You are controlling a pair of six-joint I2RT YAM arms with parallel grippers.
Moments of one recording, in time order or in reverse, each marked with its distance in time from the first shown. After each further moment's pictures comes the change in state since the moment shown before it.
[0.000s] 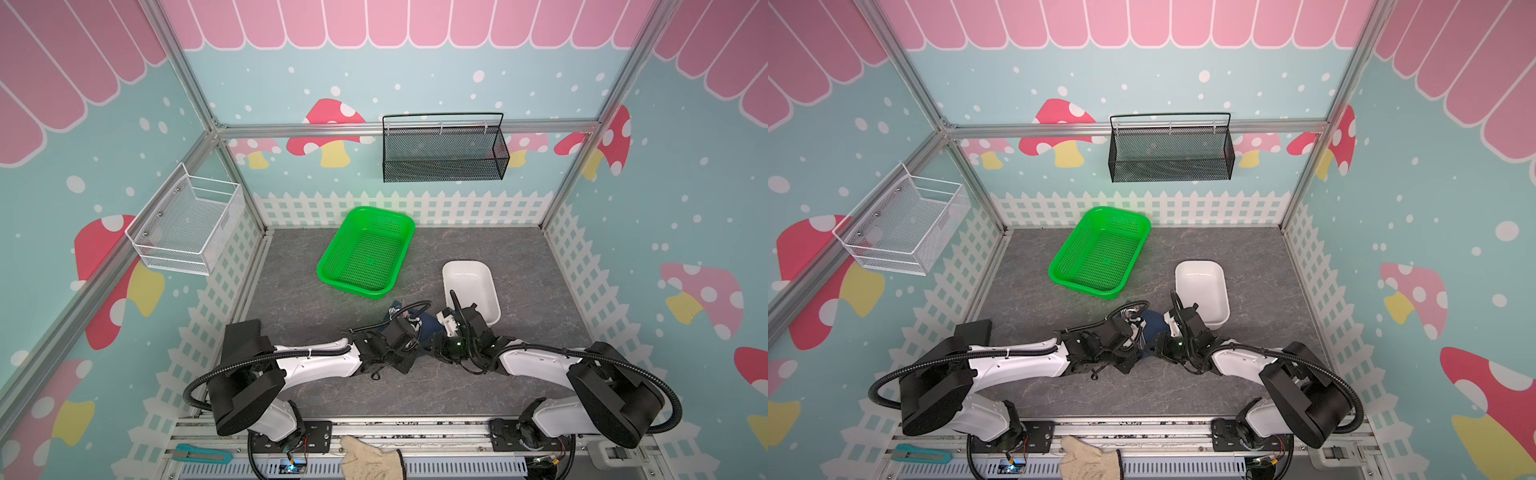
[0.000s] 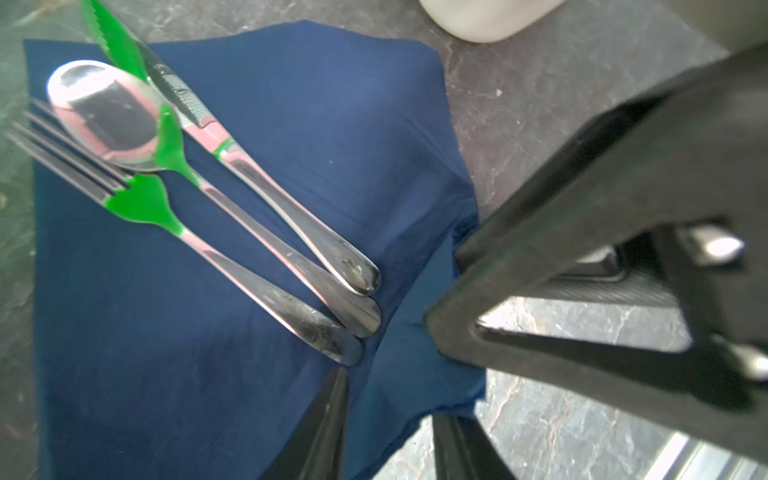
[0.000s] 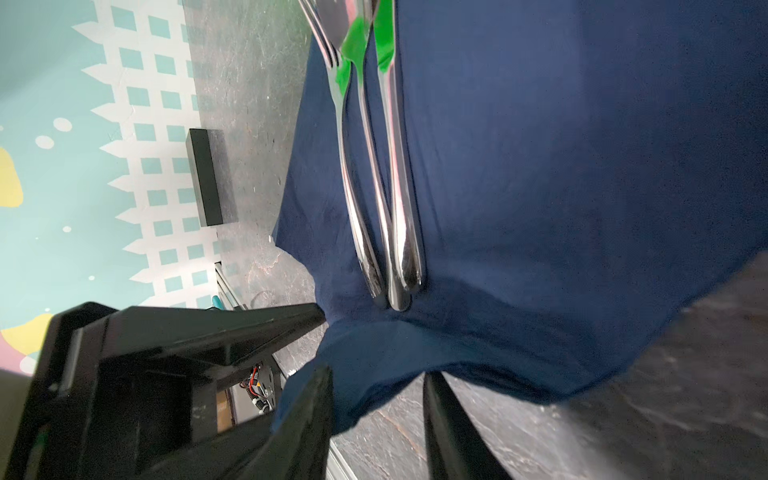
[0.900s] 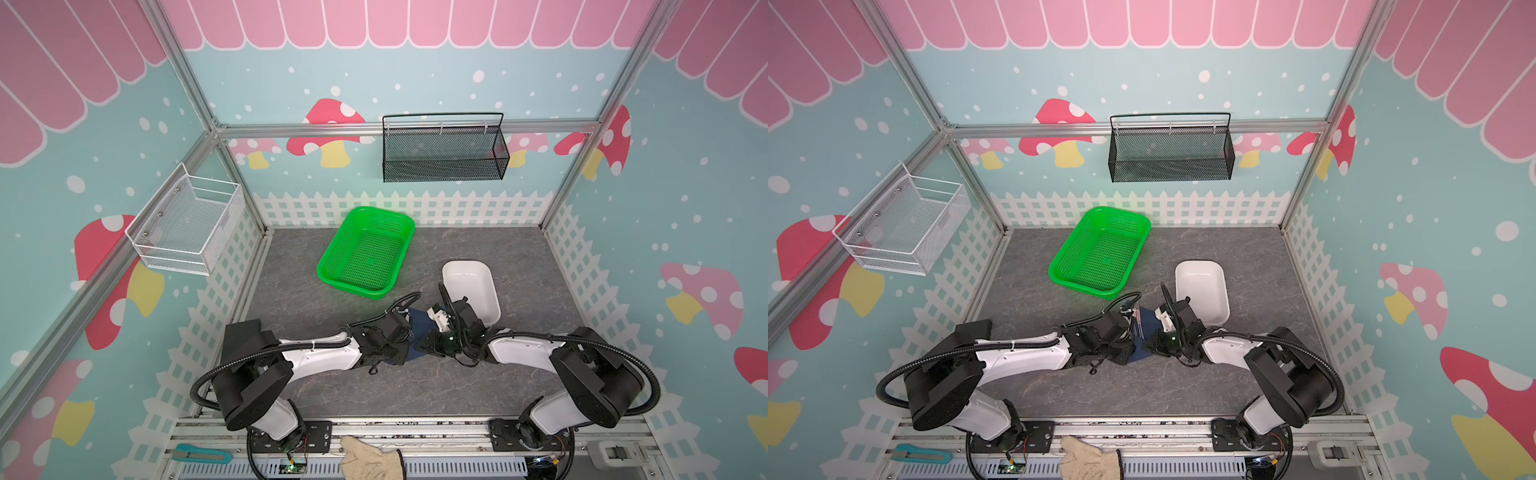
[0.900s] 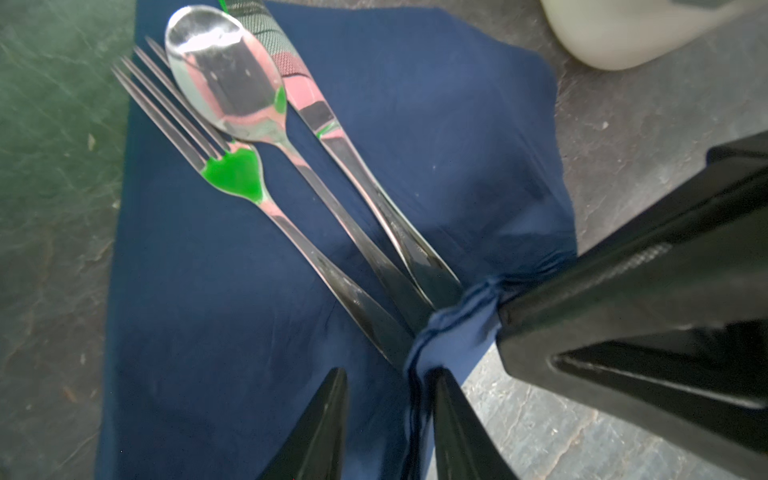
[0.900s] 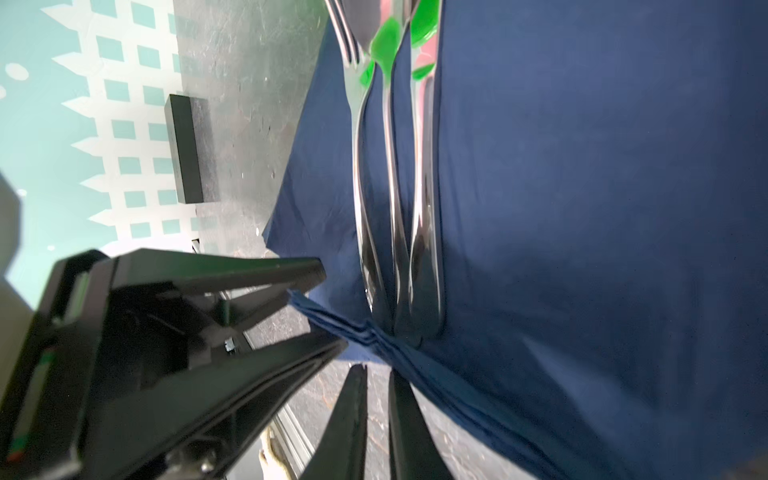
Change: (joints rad) left arm 0.074 0.042 0.000 -0.017 -0.014 -0.109; right arm 0.000 0.150 0.127 -0.055 -0.034 -0.141
